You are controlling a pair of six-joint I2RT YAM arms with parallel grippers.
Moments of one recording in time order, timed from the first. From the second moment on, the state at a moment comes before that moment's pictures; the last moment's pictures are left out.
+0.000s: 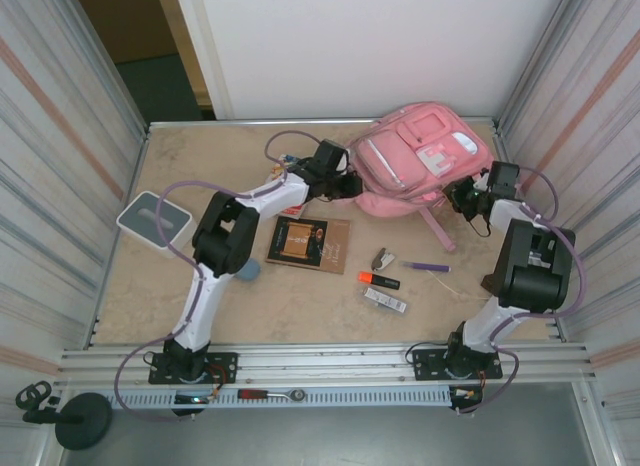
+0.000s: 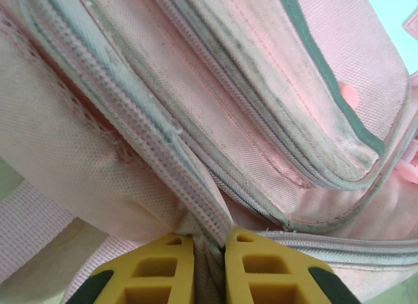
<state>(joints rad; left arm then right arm) -0.63 2.26 1.79 -0.27 0.30 -0.56 -0.25 1.67 0.95 -0.11 -0.55 0.76</state>
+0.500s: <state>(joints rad) -0.38 2.06 1.60 -0.27 0.55 -0.42 0.05 1.51 0.80 -0.04 -0.54 0.91</state>
